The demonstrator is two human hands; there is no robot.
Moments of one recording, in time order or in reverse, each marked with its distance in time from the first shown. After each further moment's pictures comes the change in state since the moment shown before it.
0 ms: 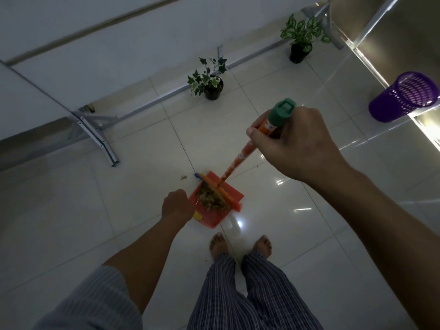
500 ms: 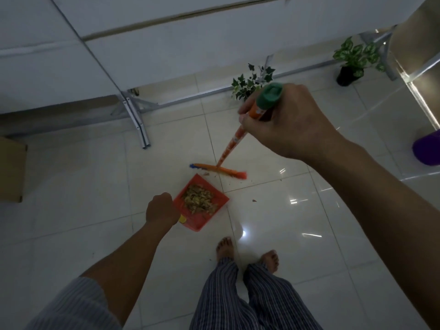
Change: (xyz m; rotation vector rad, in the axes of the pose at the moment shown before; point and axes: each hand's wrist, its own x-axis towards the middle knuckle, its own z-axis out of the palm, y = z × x) left_hand -0.025 -0.103 -0.030 -0.120 0.095 -0.231; right_hand 0.047 -0.086 0.042 0.004 -0.205 -0.287
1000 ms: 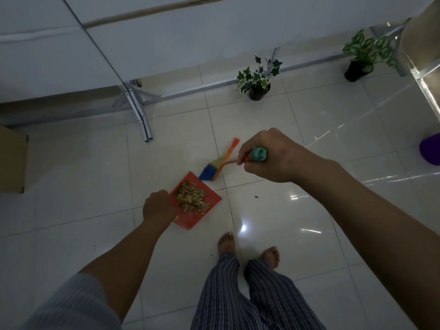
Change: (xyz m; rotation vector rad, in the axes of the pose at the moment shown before) left_hand -0.010 -0.001 -0.019 -0.011 -0.031 -0.032; right_hand -0.001 0.033 0.052 -0.142 -0.462 0.048
